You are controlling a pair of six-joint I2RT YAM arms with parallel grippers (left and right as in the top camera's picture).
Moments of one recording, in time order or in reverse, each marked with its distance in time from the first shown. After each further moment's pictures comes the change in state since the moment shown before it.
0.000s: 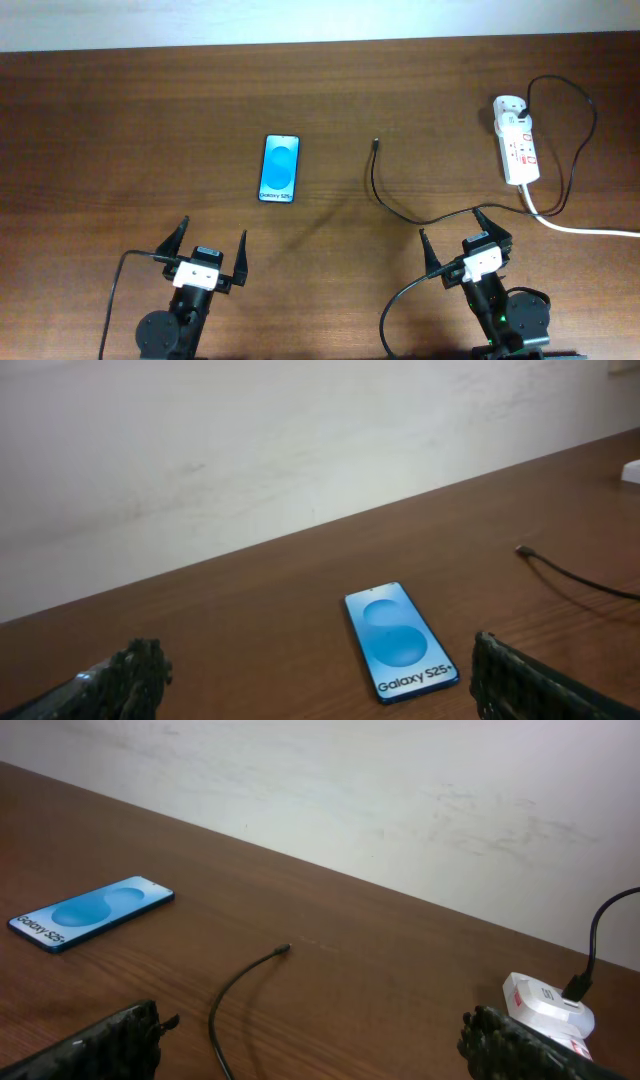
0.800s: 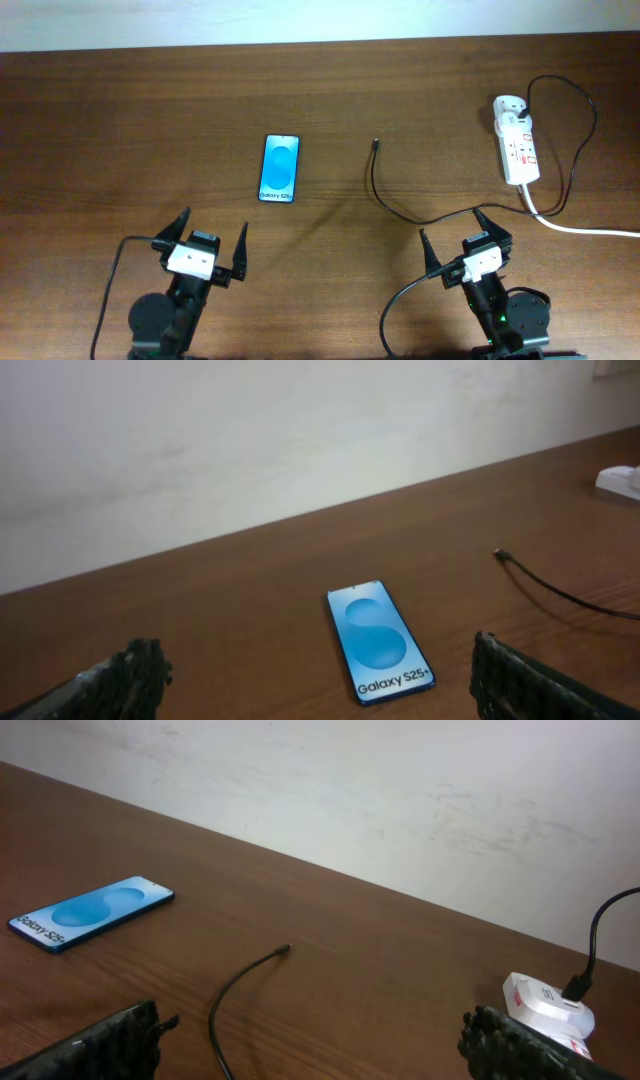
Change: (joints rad) left arm 0.000 0.230 0.143 0.000 0.025 -0.045; right arm 0.000 0.000 0.000 0.000 0.000 0.000
